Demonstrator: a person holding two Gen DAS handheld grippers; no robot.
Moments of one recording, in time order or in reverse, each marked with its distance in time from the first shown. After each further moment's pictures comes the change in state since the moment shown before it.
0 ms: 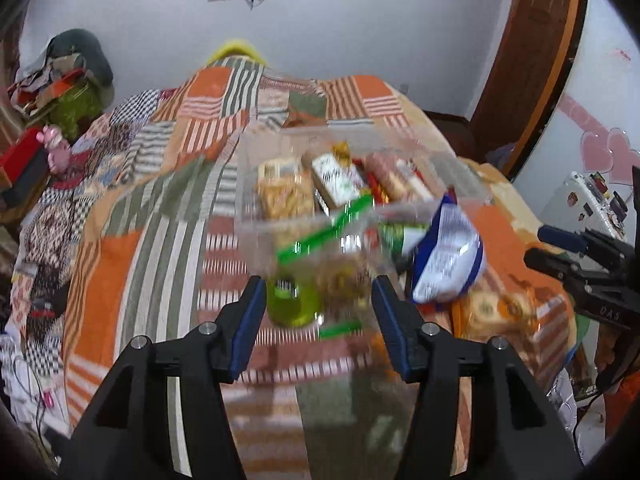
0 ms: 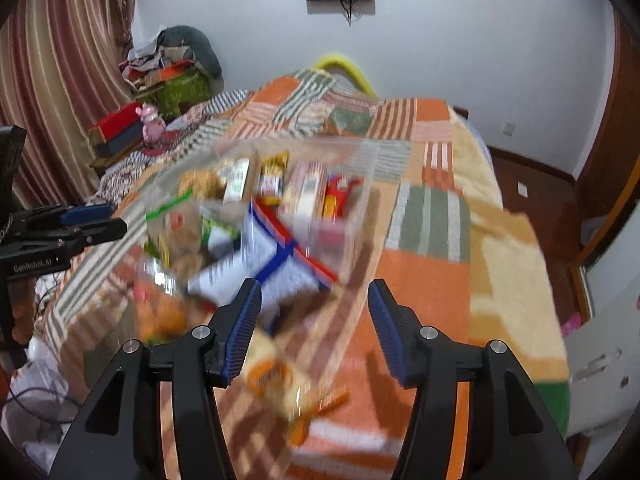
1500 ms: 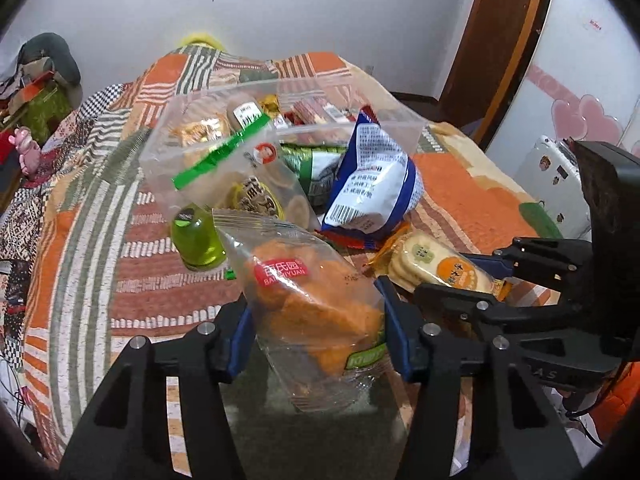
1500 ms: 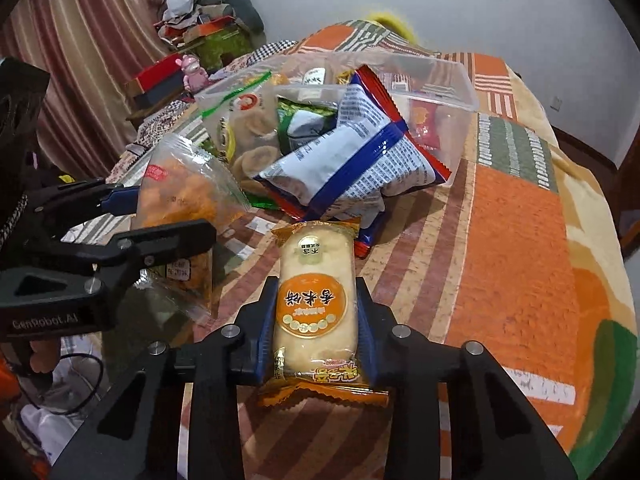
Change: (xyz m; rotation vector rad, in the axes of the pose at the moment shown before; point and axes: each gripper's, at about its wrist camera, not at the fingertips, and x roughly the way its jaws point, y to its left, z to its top) left arm 0.007 -0.056 -0.051 0.072 0.027 -0.099; right arm 0.028 0.044 -0.038 -0.068 0.094 0.134
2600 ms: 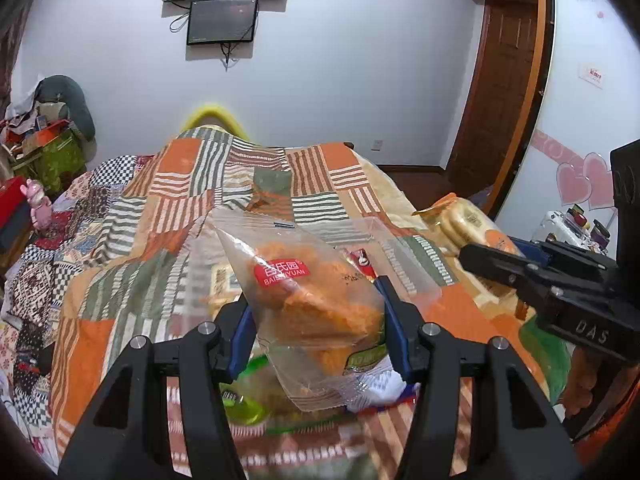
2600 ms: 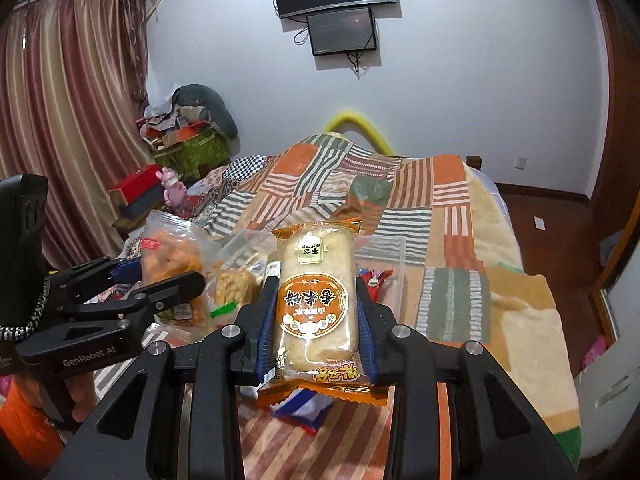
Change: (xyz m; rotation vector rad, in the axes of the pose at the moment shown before) left arm -0.024 0.015 0.116 -0.009 -0.250 0.028; right arm -0.058 -0.032 0.096 0.088 -0.332 -0.074
